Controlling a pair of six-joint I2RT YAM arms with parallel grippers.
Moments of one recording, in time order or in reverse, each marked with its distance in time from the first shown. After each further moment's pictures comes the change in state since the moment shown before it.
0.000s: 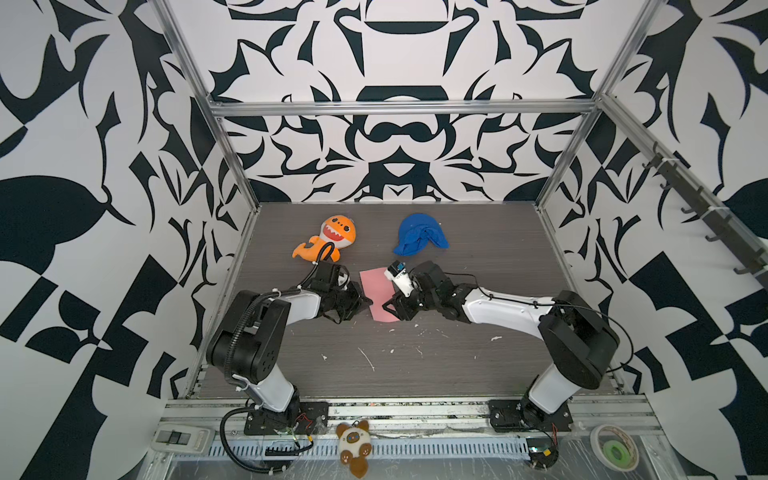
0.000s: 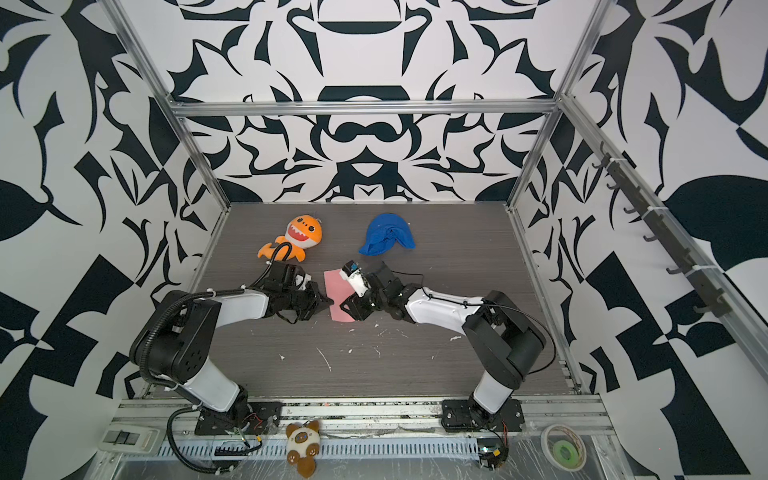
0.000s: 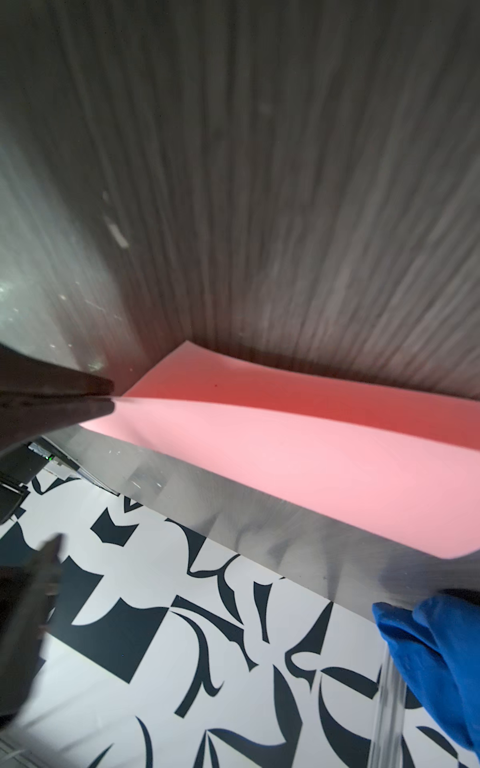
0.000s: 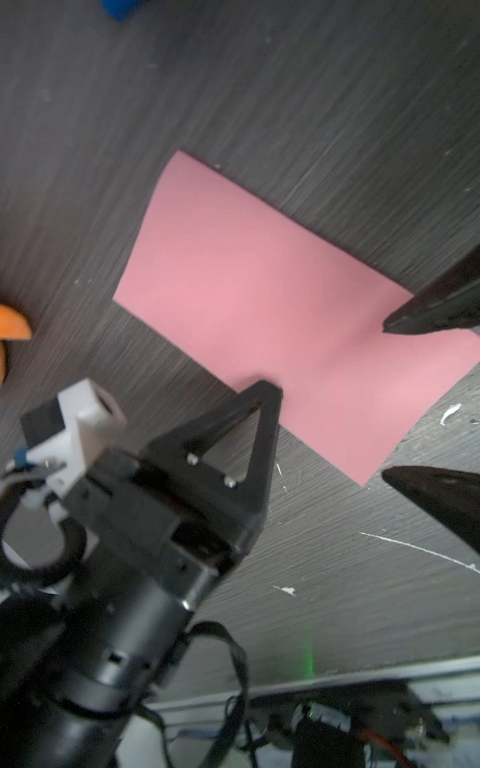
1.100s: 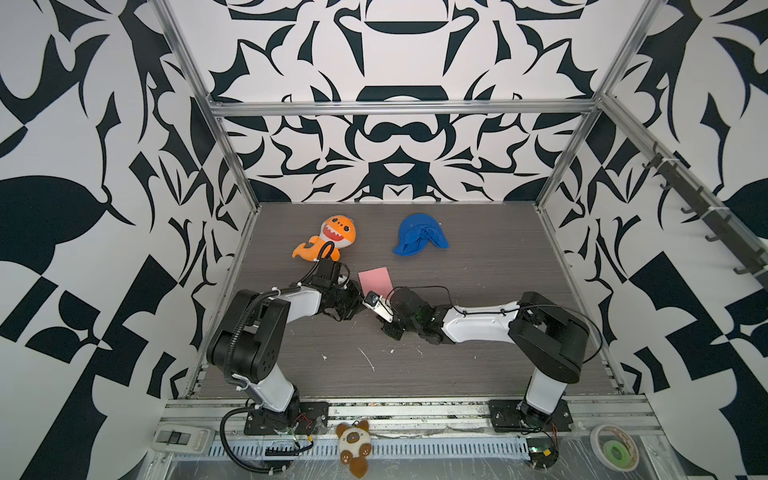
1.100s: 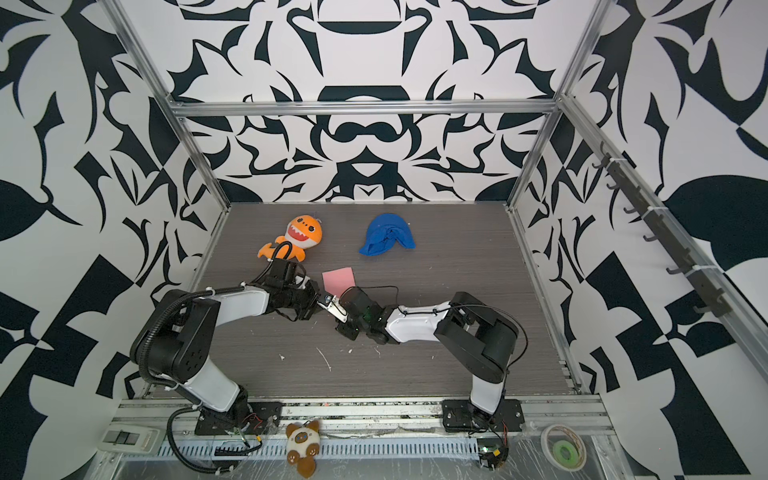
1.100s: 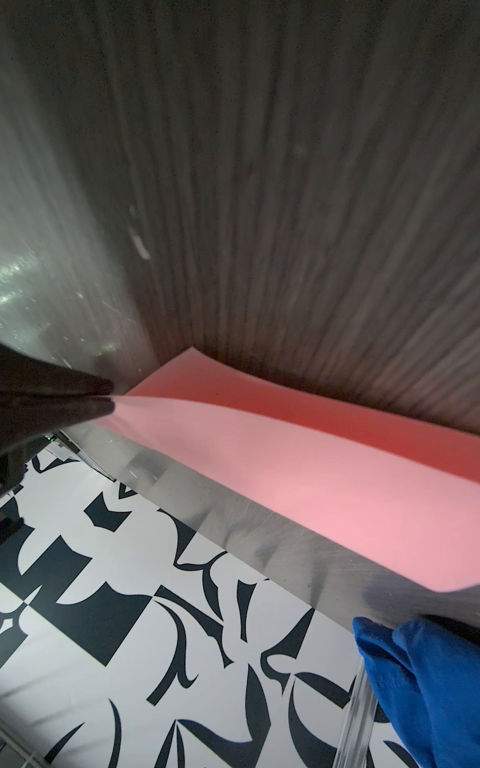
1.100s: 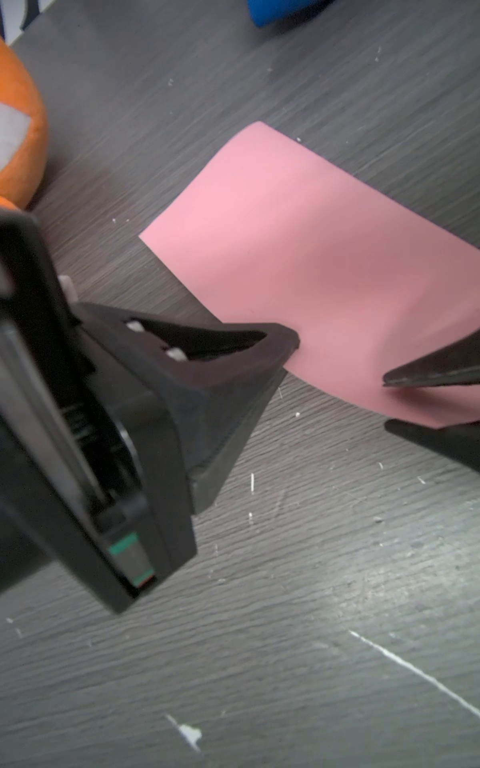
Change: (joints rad) left arm 0.000 0.003 0.033 -0.076 -0.002 -0.055; right arm 0.163 0.132 -0.028 0.154 0.277 -0.278
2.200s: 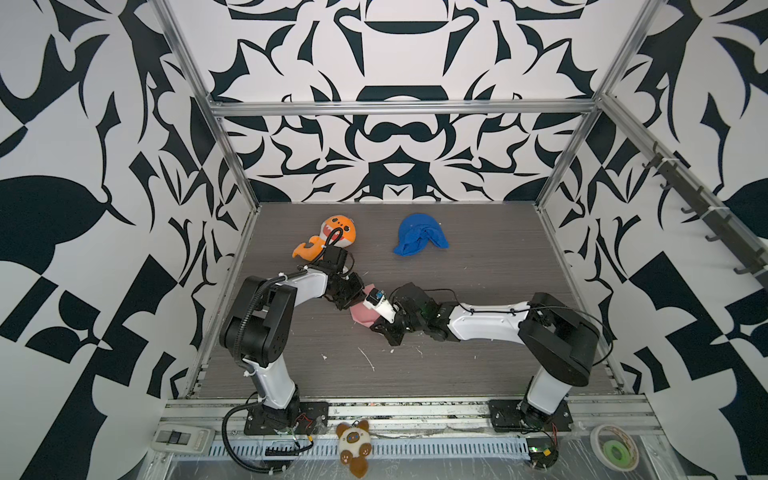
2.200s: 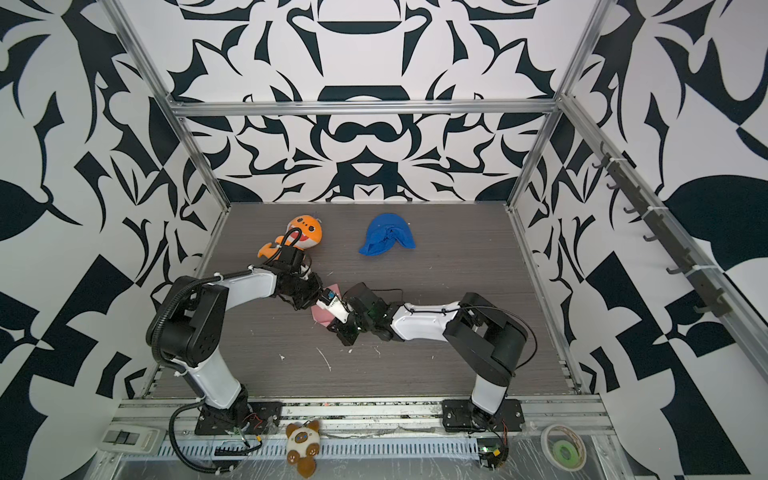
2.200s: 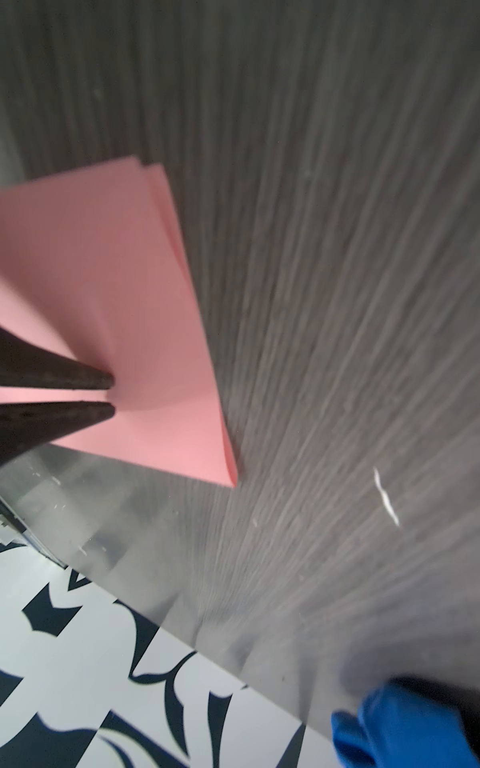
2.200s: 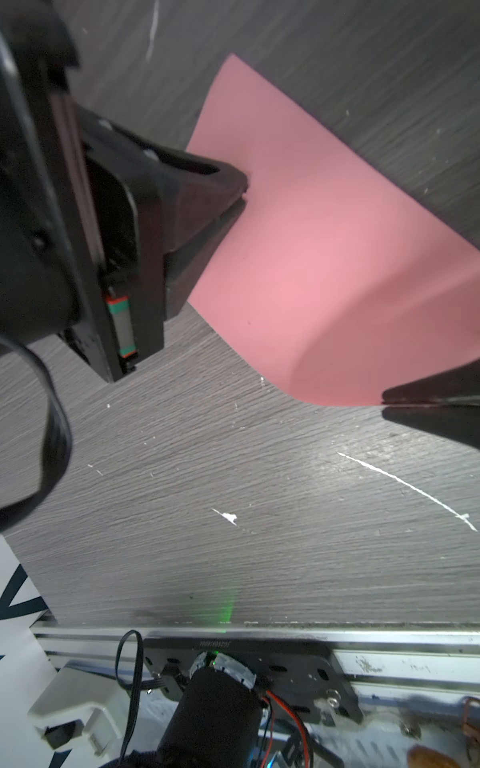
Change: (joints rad) left arm -0.014 0.120 0.218 -0.268 -0.190 0.240; right arm -0.043 -0.043 -0.013 -0.021 -0.368 0.215
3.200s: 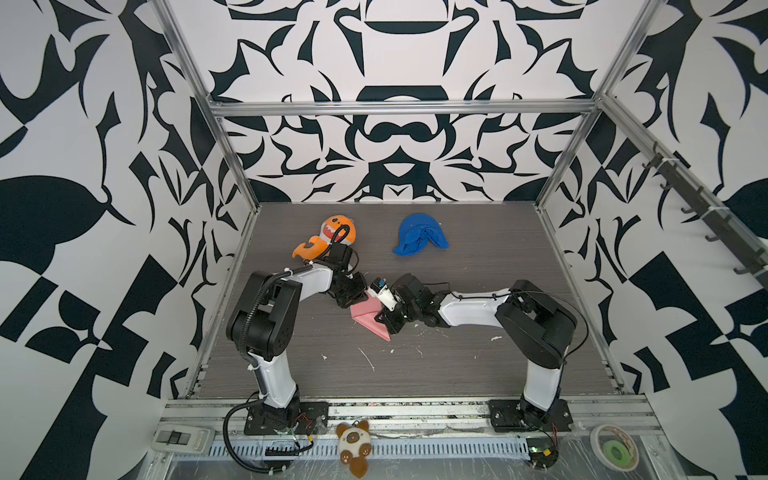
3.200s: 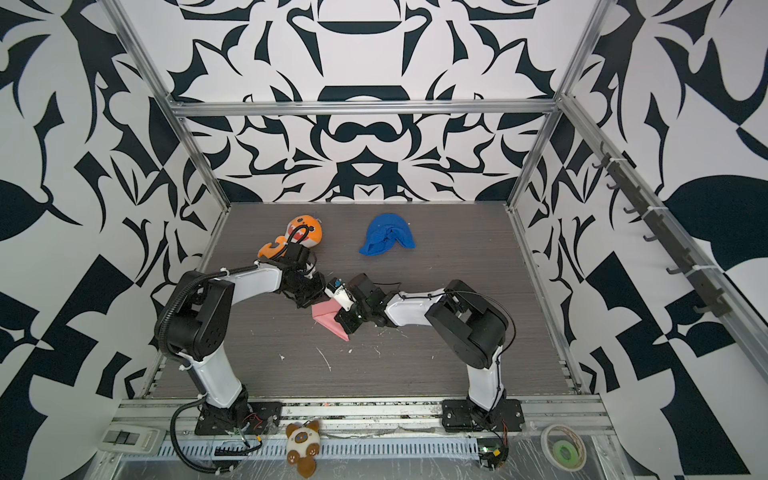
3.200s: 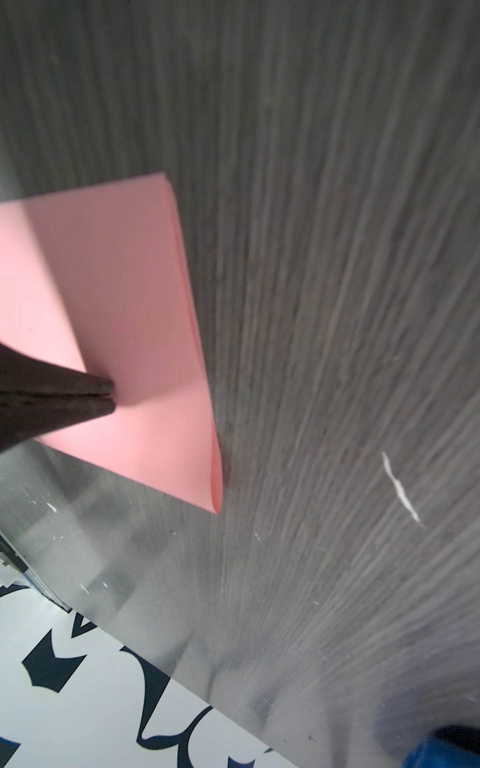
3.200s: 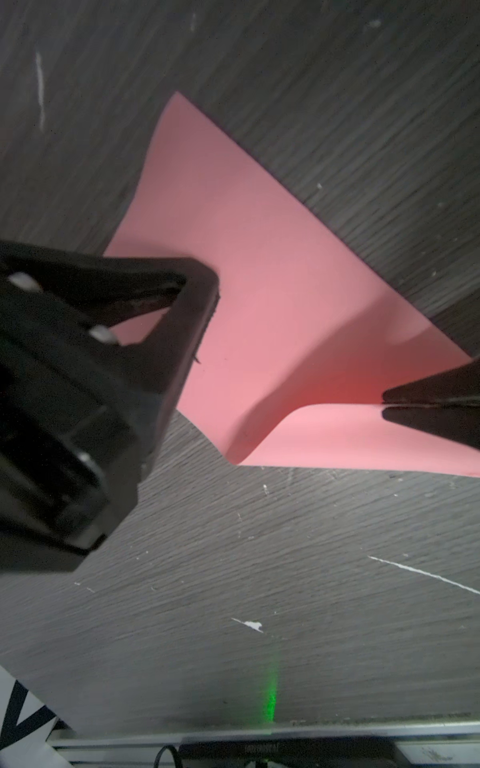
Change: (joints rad) left arm -0.023 0.047 0.070 -0.076 -0.034 0.094; right arm -0.077 0.141 0.103 -0.071 0.011 0.080
